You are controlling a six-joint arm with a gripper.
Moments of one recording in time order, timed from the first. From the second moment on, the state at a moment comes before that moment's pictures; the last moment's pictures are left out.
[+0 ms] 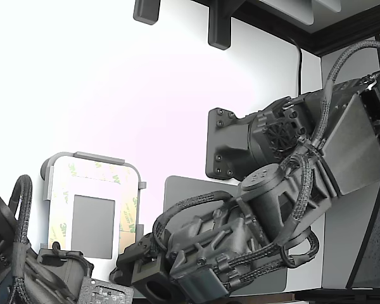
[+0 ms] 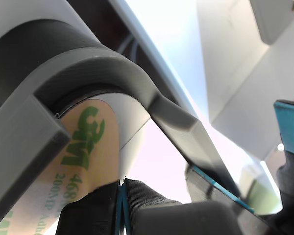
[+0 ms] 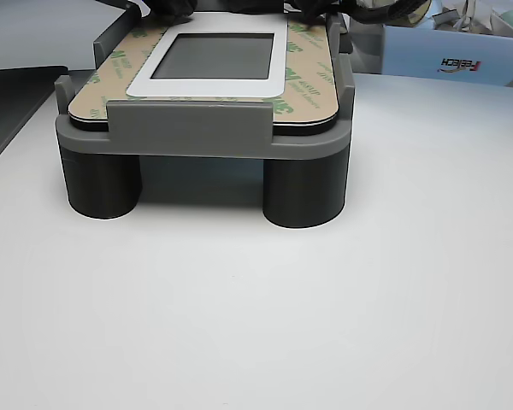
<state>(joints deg) 37.7 94.9 112.5 38.1 -1.8 -104.7</state>
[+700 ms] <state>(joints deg) 37.4 95.2 113.0 37.6 -2.3 -105.9</state>
